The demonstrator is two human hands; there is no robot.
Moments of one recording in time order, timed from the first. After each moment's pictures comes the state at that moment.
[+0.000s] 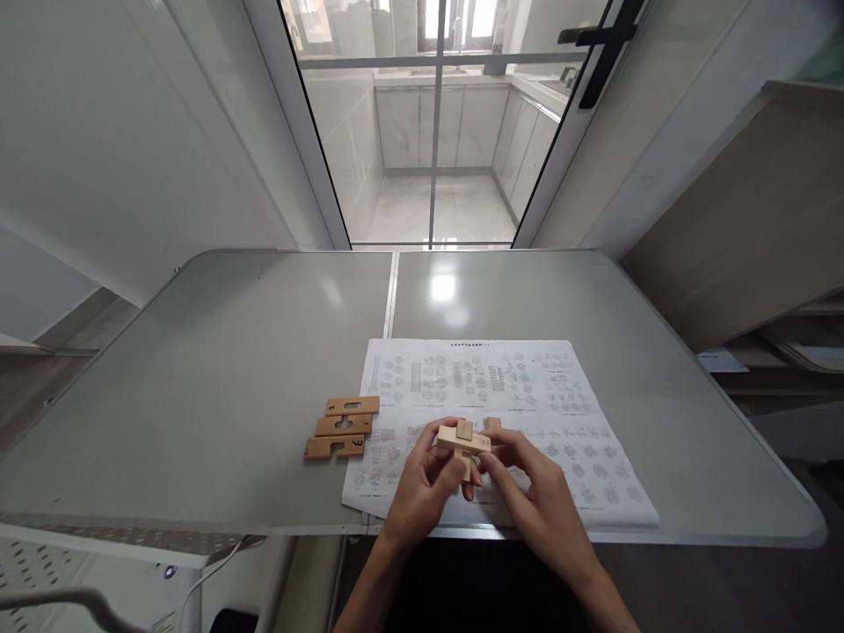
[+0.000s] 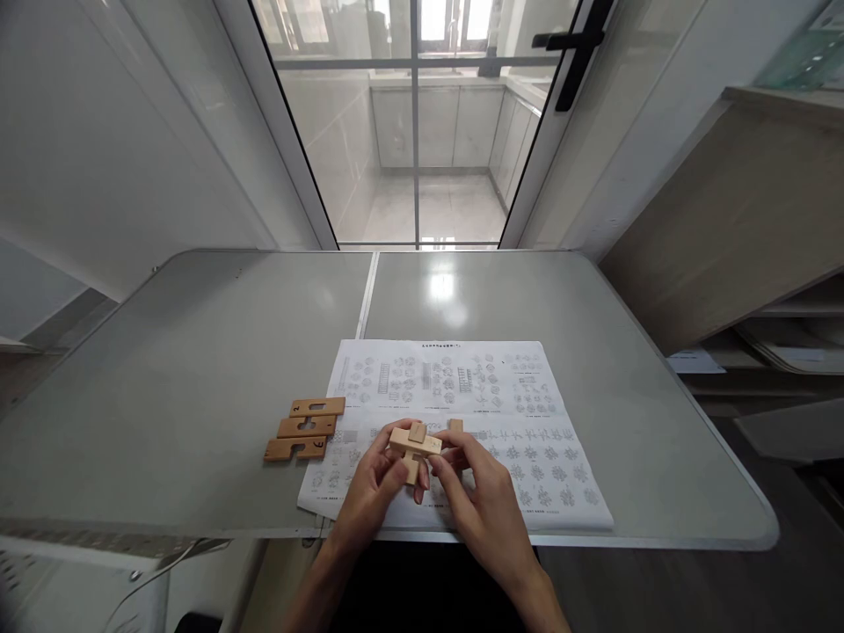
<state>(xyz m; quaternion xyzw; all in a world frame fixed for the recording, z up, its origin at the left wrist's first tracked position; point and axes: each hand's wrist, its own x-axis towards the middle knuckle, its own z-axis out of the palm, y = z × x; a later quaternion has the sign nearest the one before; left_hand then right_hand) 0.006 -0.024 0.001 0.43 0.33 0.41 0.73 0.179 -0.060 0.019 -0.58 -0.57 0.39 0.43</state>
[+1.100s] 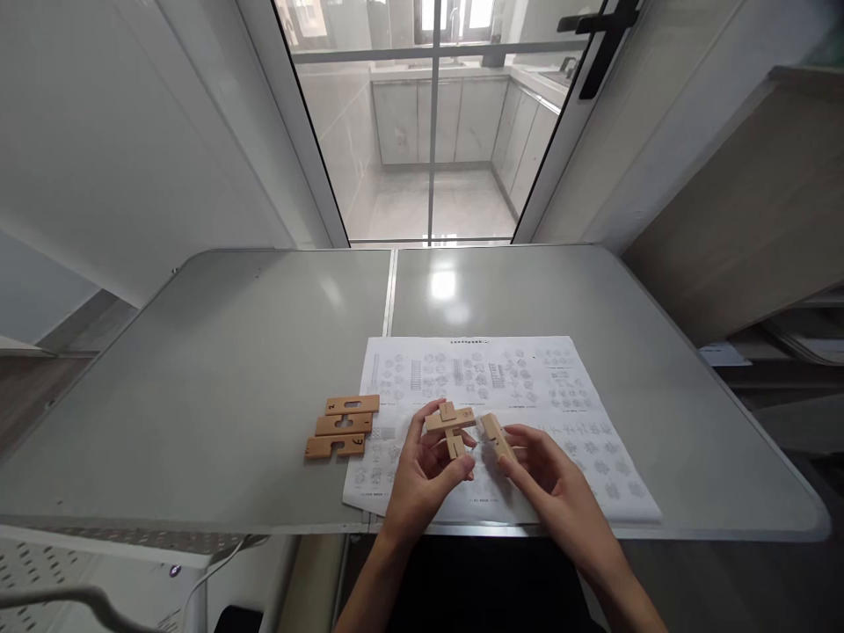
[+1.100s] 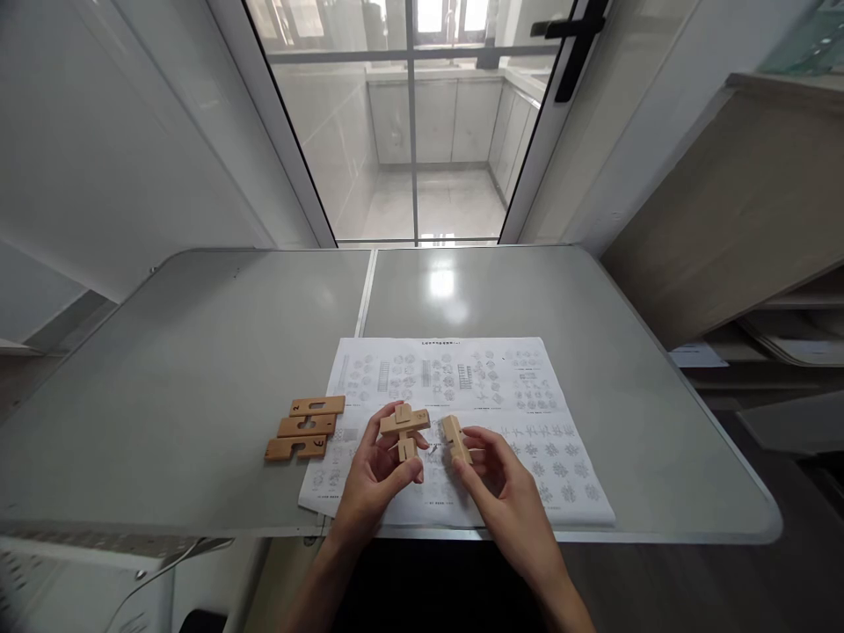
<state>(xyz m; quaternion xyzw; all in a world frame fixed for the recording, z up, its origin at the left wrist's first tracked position) 0.010 -0.023 0.005 0.38 0.38 0.45 0.71 0.202 -0.071 0.003 -0.63 -0.41 0.50 0.43</state>
